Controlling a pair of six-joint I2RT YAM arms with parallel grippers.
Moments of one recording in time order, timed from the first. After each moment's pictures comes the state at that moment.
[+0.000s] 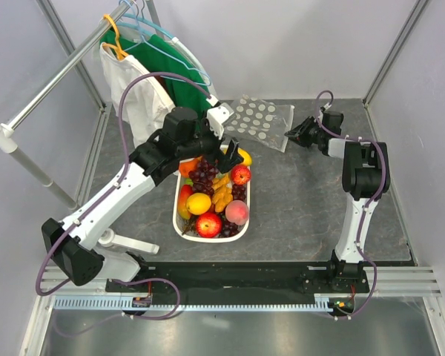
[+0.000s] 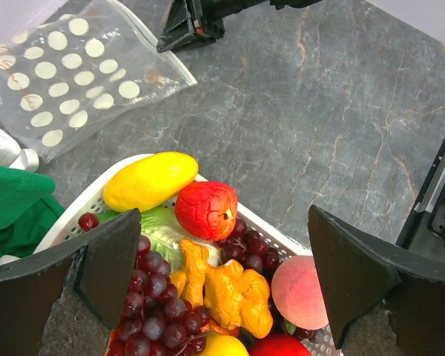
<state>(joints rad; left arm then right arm) -0.67 1.36 1.39 -0.43 0.30 0.08 -0.05 2.20 1.38 0.24 -0.52 0.75</state>
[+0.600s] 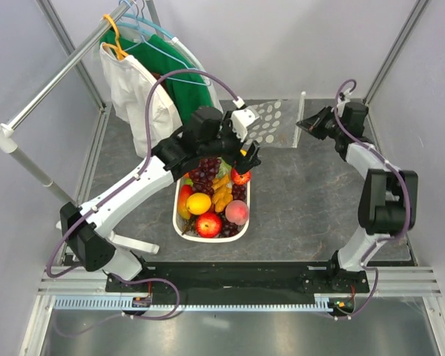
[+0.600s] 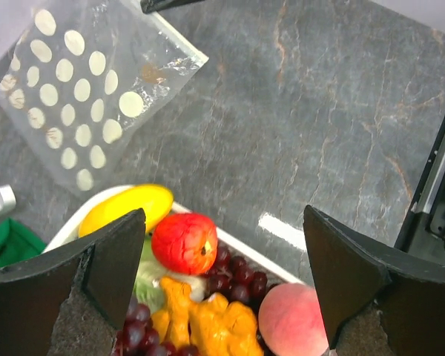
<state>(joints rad) -0.77 1.49 1.50 -0.44 0.26 0.11 -0.09 1.78 1.18 0.18 -0.58 0.72</state>
